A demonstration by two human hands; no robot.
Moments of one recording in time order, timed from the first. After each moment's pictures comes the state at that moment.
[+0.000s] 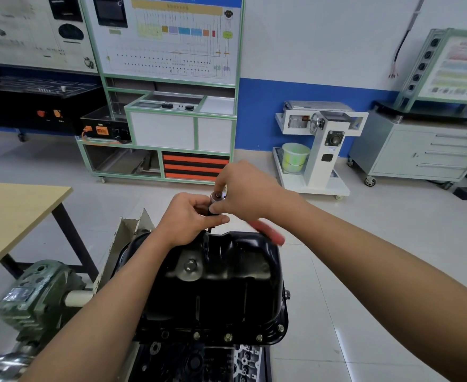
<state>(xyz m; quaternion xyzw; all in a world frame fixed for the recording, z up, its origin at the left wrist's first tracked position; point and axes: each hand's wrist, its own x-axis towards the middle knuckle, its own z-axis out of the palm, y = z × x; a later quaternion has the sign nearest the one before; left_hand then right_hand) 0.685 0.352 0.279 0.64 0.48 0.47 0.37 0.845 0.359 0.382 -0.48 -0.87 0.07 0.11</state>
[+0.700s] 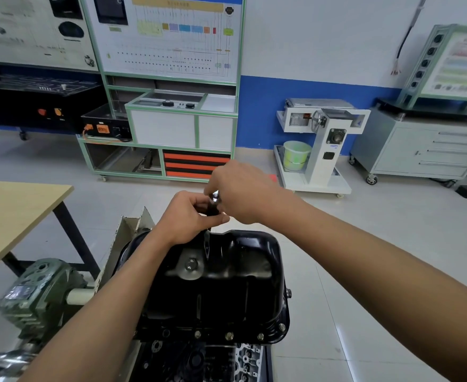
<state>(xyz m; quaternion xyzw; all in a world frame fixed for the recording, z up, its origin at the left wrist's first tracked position) 0.684 0.352 0.278 0.66 0.49 0.45 0.35 0.836 0.344 0.392 -0.43 -0.90 -0.03 0.04</state>
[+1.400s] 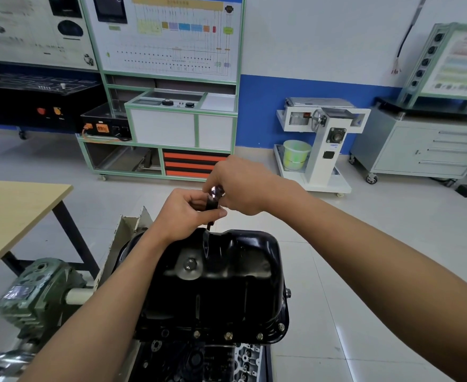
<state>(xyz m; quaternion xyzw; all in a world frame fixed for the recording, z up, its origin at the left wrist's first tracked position) 0.685 0.350 0.283 0.61 0.47 0.50 0.40 0.841 0.358 0.396 -0.39 -0.92 0.01 0.03</state>
